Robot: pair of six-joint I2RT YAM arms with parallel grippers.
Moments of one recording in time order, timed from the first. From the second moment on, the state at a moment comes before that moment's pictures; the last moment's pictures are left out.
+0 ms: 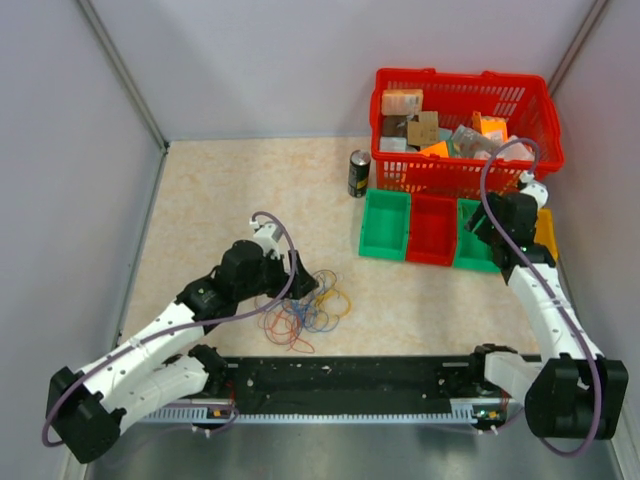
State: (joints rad) left arm -0.68 0.85 0.62 -0.33 0.14 -0.61; right arm -0.04 1.07 0.75 -0.27 0.20 0.45
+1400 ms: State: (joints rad) left arm -0.68 1.02 0.30 0.01 0.23 -0.89; right arm 0.78 1.58 0.80 0.20 -0.38 0.41
